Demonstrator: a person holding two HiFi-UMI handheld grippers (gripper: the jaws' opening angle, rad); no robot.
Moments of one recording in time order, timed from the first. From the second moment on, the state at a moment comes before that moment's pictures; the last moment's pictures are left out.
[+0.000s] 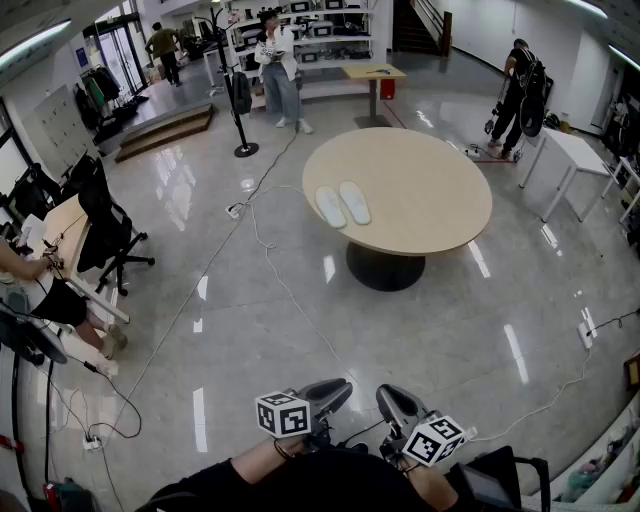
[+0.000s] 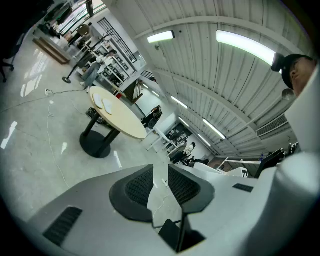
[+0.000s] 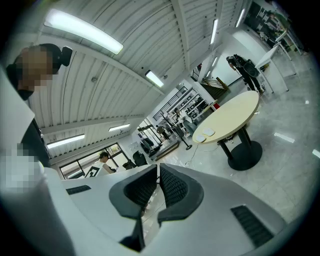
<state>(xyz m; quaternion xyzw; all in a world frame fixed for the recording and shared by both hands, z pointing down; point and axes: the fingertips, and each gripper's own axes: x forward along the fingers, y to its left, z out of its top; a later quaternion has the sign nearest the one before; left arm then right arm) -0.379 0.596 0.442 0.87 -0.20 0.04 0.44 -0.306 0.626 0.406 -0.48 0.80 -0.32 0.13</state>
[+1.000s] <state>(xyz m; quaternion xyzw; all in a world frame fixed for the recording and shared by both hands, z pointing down) -0.471 0.378 0.465 0.85 -0.18 0.00 0.49 -0.385 0.406 0.424 -0.52 0.77 -0.35 0.10</state>
